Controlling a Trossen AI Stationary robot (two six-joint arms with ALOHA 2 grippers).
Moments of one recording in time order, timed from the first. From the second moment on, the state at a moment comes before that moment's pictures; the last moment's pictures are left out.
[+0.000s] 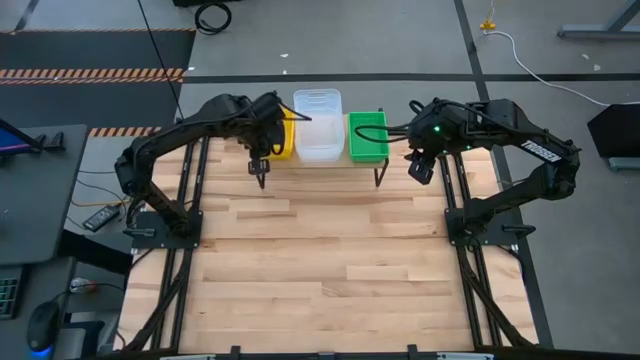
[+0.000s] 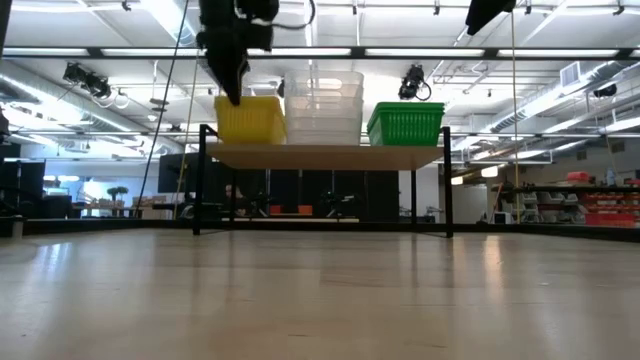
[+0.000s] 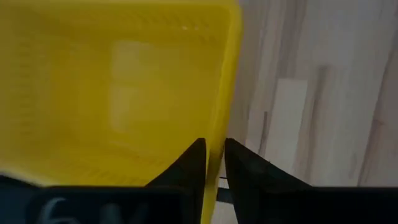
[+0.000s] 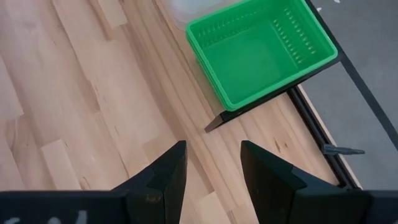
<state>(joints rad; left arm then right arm) 0.50 1.61 1.64 -1.28 -0.11 0.45 -0.23 1.25 1.71 -1.48 0.19 0.18</state>
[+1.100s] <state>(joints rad) 0.43 1.61 1.56 -1.30 -0.05 0.38 -0.22 1.10 1.71 -1.42 0.16 0.35</state>
